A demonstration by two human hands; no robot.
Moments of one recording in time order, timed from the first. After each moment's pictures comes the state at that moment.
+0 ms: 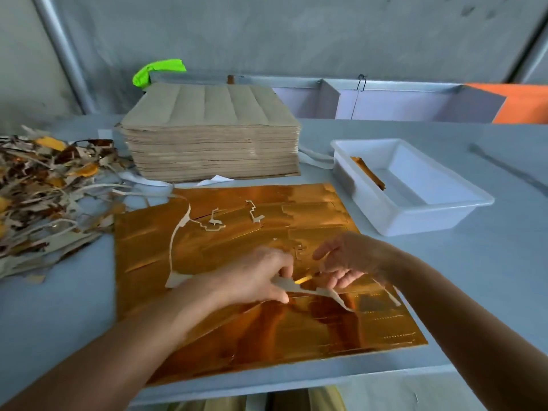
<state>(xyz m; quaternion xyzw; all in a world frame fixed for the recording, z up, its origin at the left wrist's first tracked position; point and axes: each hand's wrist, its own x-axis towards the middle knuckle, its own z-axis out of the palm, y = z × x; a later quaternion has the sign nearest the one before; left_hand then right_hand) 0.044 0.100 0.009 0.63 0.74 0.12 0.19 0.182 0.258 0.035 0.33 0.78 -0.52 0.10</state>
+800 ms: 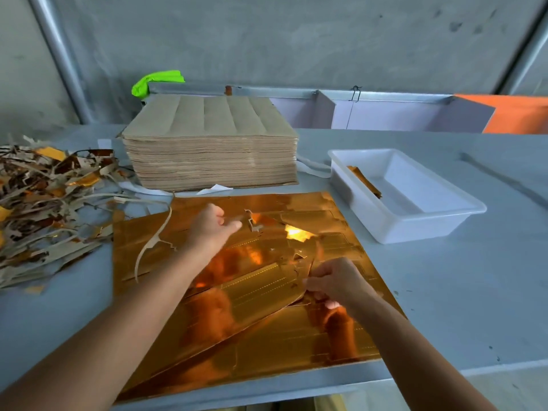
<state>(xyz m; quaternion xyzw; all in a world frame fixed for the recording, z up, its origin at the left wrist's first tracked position) -0.032 0.115 0.013 0.25 0.86 0.43 0.12 0.177 0.216 -0.001 0.45 0.74 -0.50 -0.04</state>
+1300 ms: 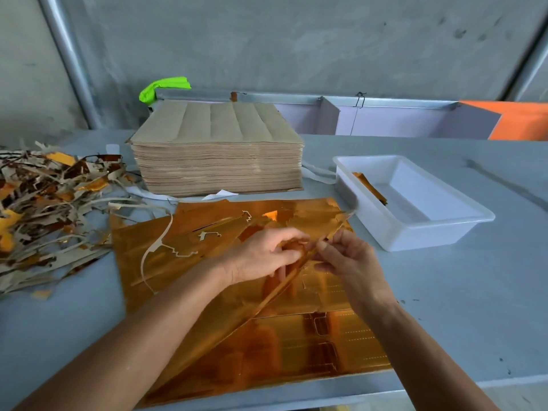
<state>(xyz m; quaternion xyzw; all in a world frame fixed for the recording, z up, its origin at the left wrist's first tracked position) 0.021 0.113 0.038 0.58 0.68 0.34 0.29 0.176 0.210 0.020 0.23 0.66 -0.64 -0.32</state>
